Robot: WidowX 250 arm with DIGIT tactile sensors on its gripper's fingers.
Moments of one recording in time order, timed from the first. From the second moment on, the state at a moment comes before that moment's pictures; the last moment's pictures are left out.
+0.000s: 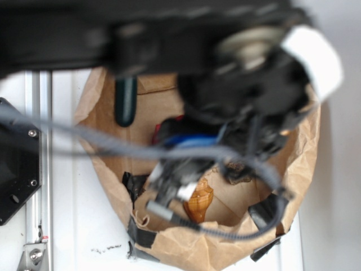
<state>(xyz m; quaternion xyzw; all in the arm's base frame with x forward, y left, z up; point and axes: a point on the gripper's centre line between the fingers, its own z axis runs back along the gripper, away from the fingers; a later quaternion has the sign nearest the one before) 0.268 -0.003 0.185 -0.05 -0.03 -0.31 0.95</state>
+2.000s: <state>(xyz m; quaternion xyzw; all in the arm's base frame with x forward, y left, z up) 0.243 0.036 0.092 -0.06 0.05 -0.62 0.78</state>
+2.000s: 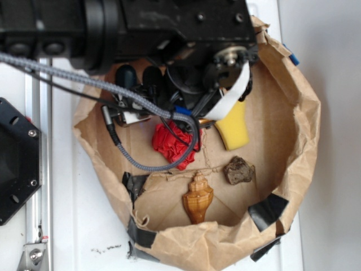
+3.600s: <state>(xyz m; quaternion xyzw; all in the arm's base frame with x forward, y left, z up) 0.247 0.064 0.064 -0.03 0.08 -0.62 0.78</state>
